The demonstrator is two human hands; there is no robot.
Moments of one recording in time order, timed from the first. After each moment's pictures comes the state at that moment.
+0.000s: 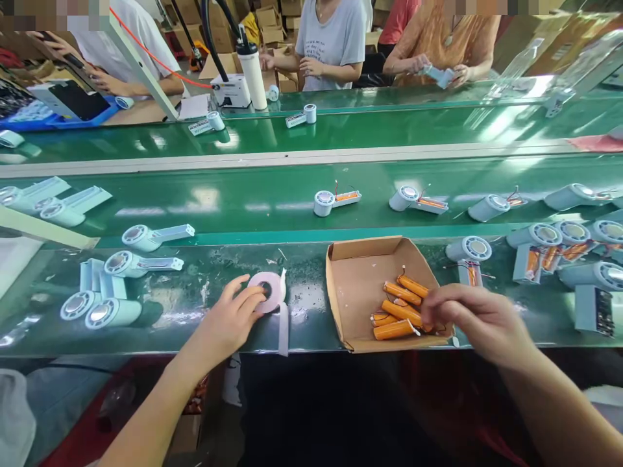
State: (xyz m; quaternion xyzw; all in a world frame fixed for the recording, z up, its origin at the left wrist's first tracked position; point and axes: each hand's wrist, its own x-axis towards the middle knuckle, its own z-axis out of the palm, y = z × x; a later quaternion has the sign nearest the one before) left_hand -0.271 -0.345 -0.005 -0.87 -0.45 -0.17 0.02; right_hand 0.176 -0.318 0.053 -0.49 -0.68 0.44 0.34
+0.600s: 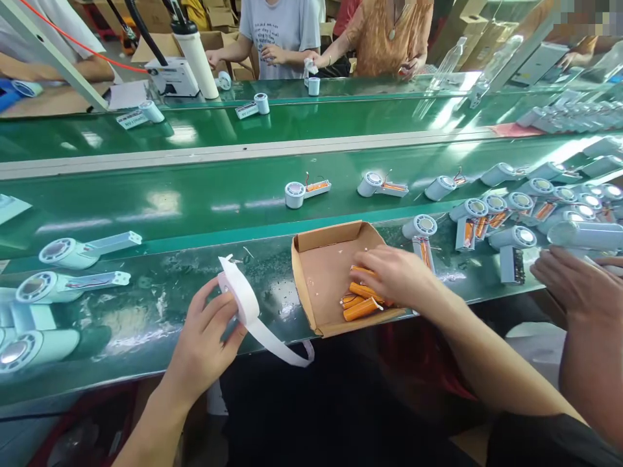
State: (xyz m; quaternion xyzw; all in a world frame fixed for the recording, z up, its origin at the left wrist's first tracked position) left_hand -0.220 -0.350 0.019 -0.86 -0.41 -0.32 0.05; right_hand 0.151 -0.294 0.040 -0.49 -0.86 0.10 0.07
